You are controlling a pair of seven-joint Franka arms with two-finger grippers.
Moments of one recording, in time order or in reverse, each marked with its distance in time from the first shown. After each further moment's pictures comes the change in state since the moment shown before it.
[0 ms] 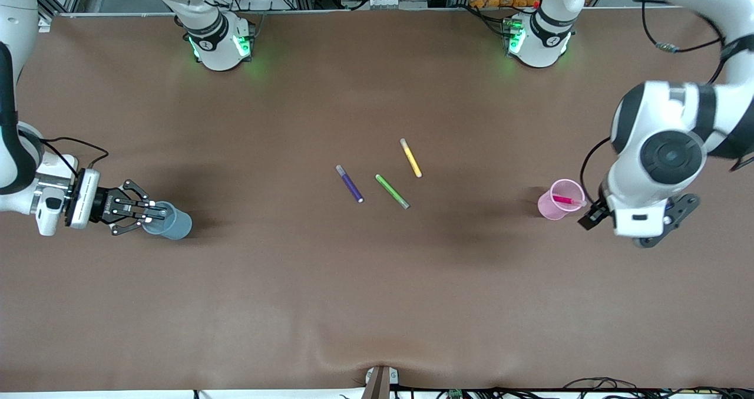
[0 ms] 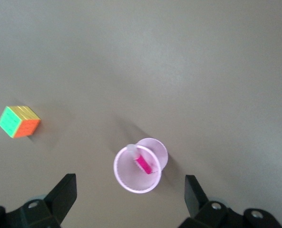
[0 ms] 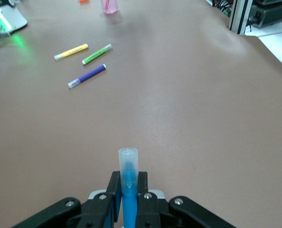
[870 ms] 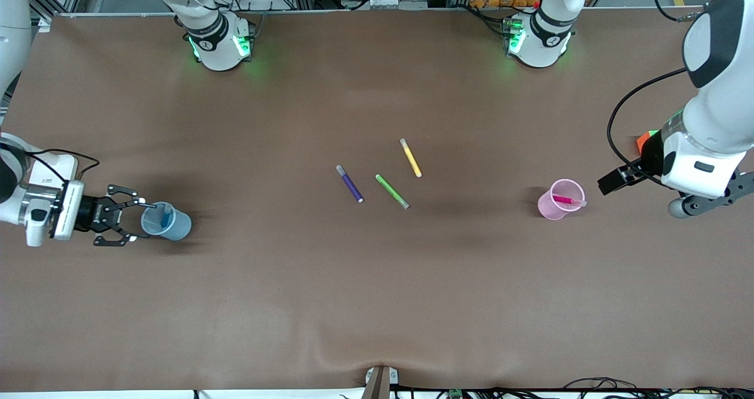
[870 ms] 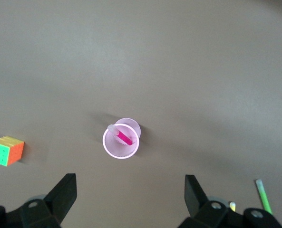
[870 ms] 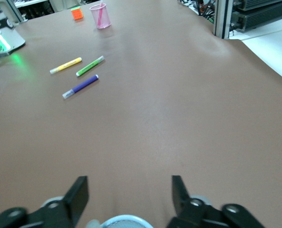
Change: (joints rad) left arm 0.037 -0.101 0.004 0.129 -0.226 -0.081 0.466; right arm -0.037 0.092 0.004 0.150 0.014 -0.078 0.096
